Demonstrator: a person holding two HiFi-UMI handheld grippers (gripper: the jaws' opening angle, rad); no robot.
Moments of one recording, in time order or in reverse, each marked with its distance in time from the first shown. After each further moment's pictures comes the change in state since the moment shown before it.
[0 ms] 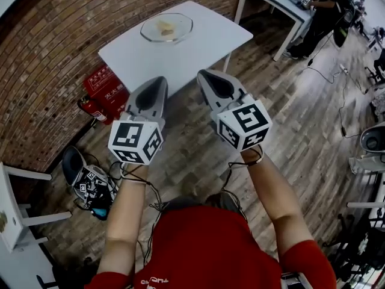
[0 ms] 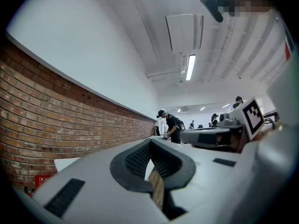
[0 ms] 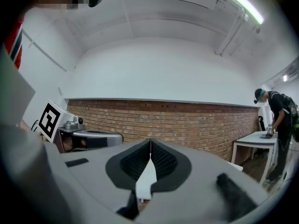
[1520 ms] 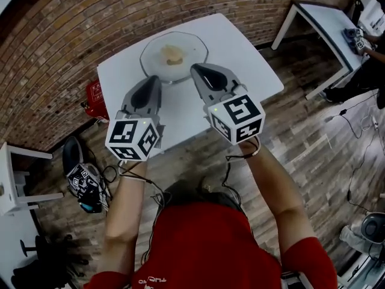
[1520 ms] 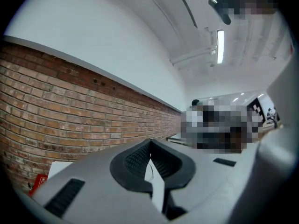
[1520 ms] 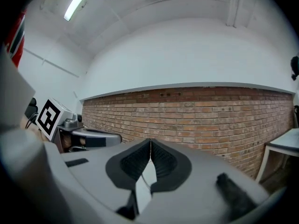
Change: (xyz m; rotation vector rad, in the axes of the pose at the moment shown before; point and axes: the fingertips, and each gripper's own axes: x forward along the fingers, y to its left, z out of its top) left arm 0.308 0.152 -0.037 -0.039 0.068 0.359; right arm 0.266 -0.259 -0.038 -0.016 0.036 0.323
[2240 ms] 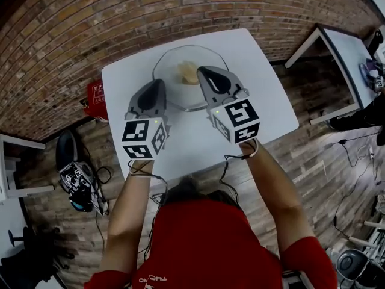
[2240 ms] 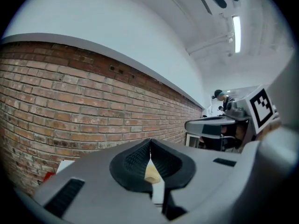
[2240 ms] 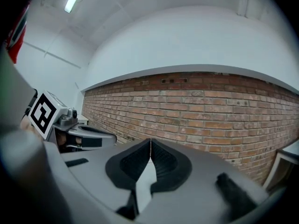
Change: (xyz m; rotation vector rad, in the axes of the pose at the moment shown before) left arm 0.094 0.126 -0.036 -0.028 0.063 0.187; right arm 0.156 -0.055 -0.031 -0.066 0.067 0.058
